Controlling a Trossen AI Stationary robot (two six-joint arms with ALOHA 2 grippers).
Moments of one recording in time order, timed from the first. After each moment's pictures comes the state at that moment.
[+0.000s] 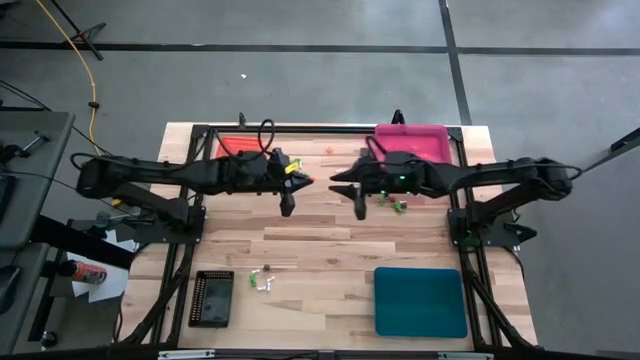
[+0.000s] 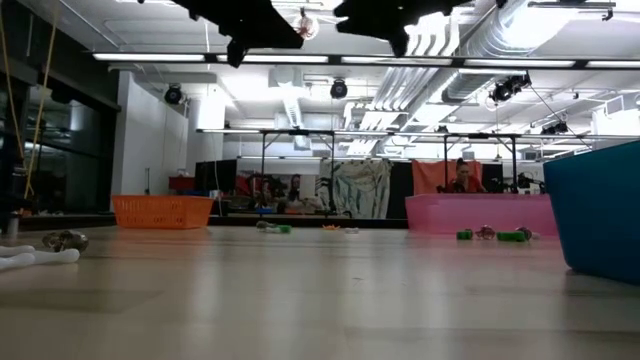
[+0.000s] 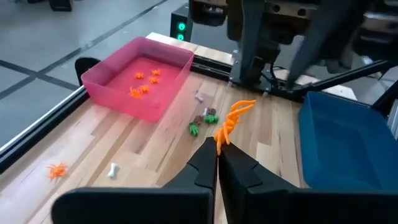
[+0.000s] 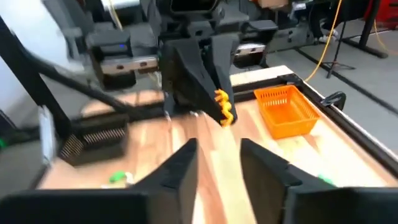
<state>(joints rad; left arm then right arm) 0.07 1.24 0.93 -0.05 -0.14 -0.21 -0.05 1.34 0.99 0.10 0.03 0.13</state>
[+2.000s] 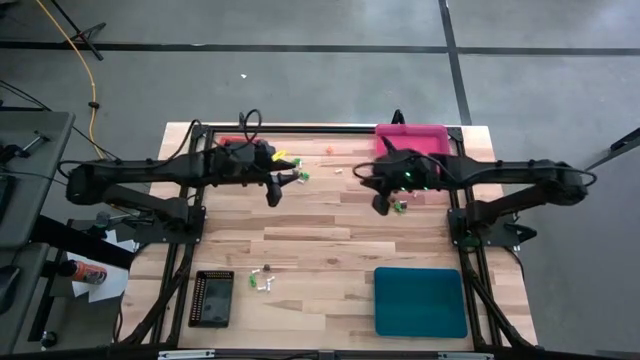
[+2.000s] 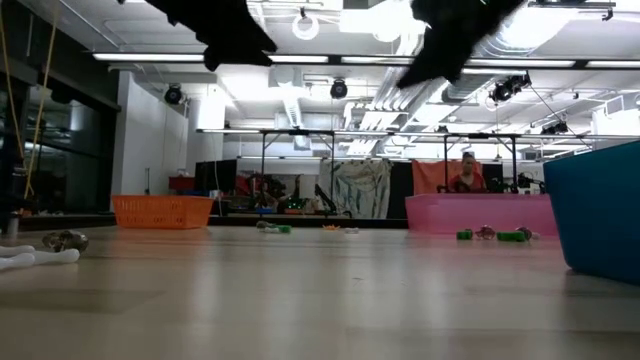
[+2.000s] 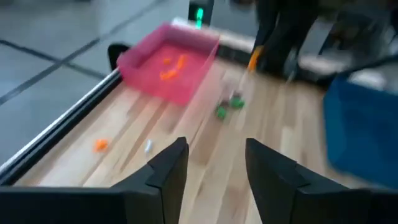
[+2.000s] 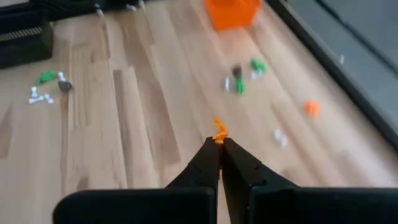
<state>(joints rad) 0.16 1.12 0.89 -0.19 -0.11 -0.18 -0.12 1.17 0.93 -0.42 0.12 0.16</state>
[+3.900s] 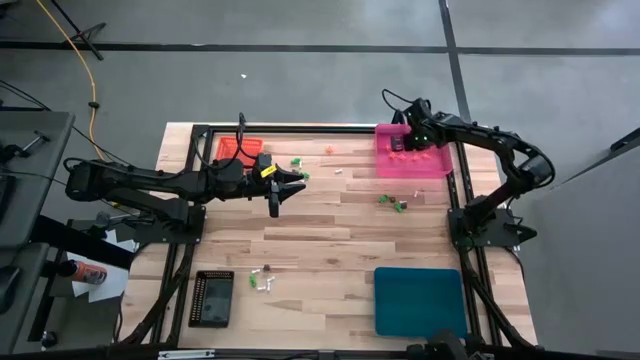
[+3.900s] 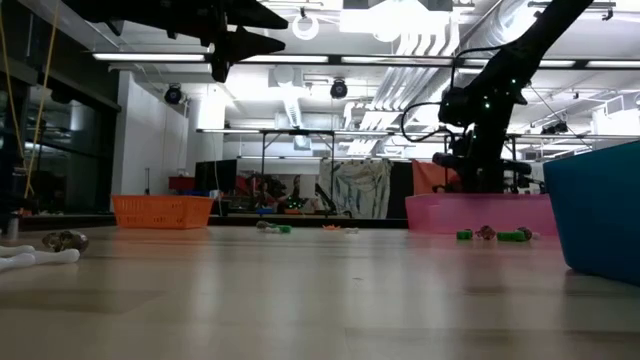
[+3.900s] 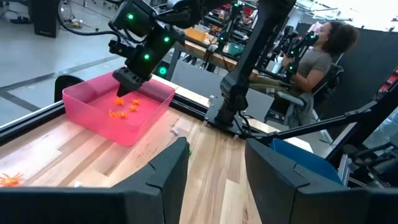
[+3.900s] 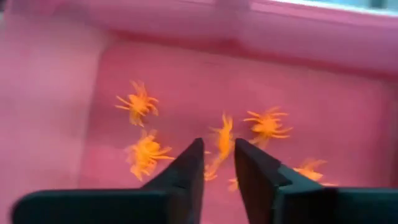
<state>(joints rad) 0.06 1.11 0.64 0.36 -0.12 -0.36 -0.96 1.53 0.89 -0.53 0.10 0.42</state>
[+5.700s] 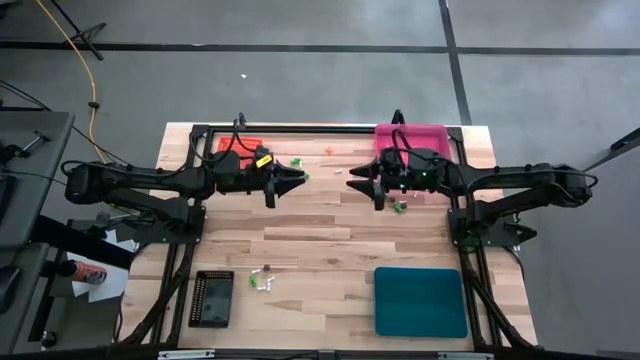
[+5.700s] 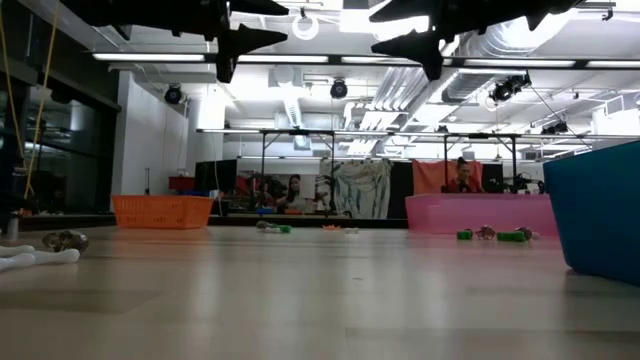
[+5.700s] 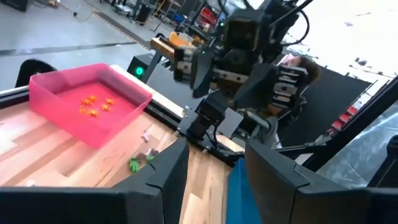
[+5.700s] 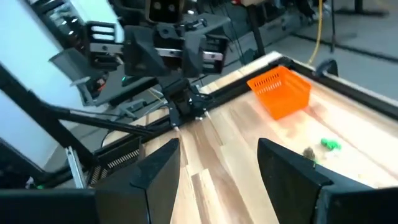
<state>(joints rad) 0.14 1.10 0.64 0.43 0.01 -0.55 -0.13 1.13 0.77 0.19 -0.02 0.42</state>
